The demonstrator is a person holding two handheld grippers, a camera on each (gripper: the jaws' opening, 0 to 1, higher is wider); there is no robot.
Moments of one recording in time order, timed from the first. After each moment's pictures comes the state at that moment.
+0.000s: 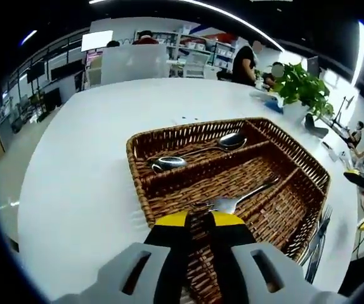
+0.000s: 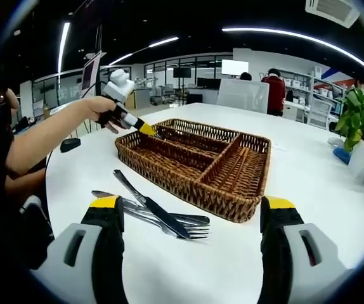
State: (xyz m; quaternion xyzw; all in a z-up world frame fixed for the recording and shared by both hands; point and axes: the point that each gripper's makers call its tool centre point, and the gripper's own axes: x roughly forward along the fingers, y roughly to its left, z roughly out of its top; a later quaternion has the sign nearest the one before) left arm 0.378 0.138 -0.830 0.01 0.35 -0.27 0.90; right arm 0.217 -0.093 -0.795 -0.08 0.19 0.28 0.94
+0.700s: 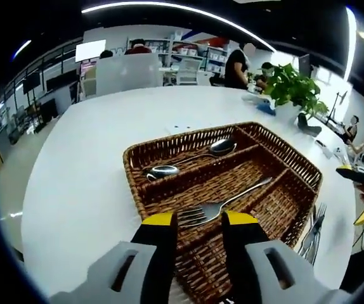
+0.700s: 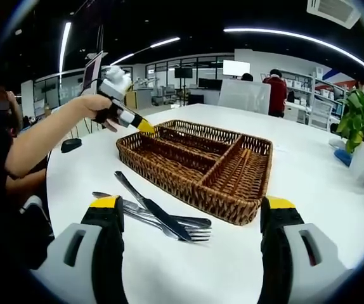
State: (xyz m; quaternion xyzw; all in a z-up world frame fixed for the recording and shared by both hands) left arm 0.366 0.129 -0.804 0.03 0.31 -0.30 0.90; right arm 0.218 -0.090 -0.792 -0.08 0.19 0.29 0.94
